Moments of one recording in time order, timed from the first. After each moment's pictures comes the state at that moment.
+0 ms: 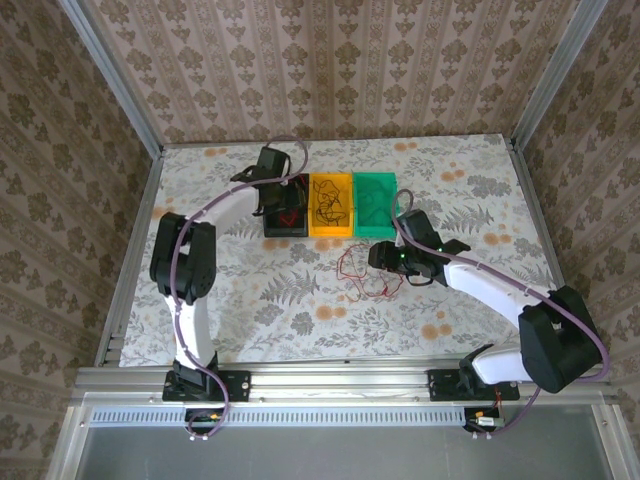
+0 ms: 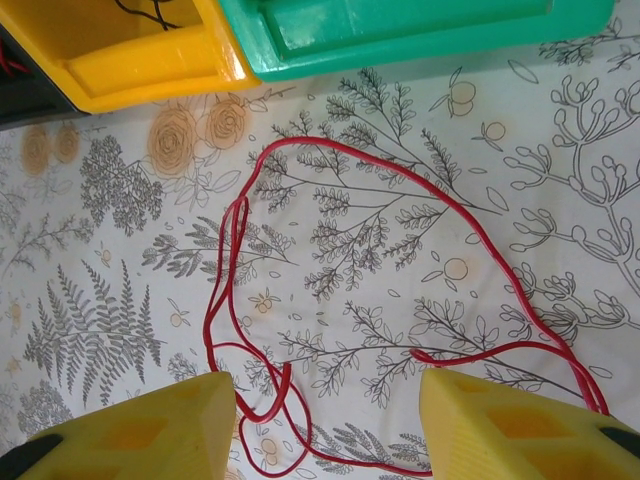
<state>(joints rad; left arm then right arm) -0.42 1.96 1.49 -0.46 0.13 -0.45 0.46 1.35 0.78 -0.35 -0.15 0.63</state>
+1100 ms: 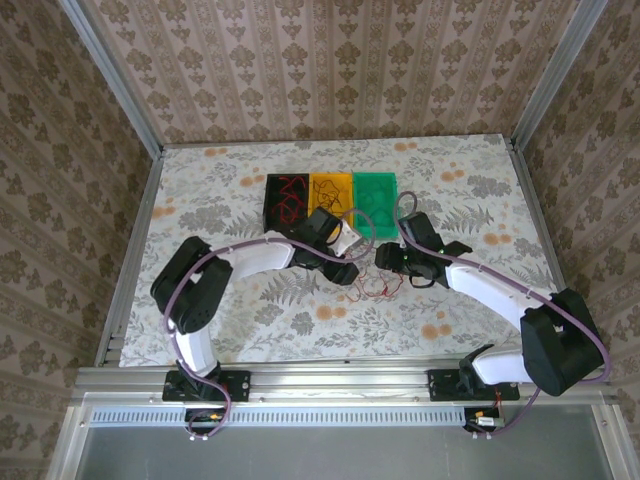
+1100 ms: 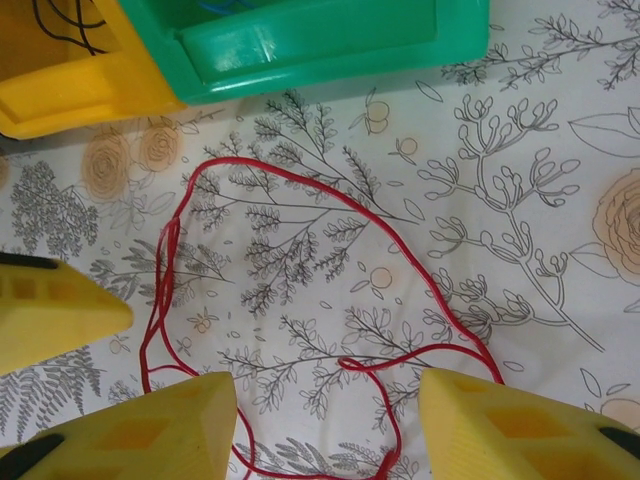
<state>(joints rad) -0.81 1.83 1.12 -0.32 0.38 -0.01 0.45 1.33 0.76 -0.38 -0.05 0.62</state>
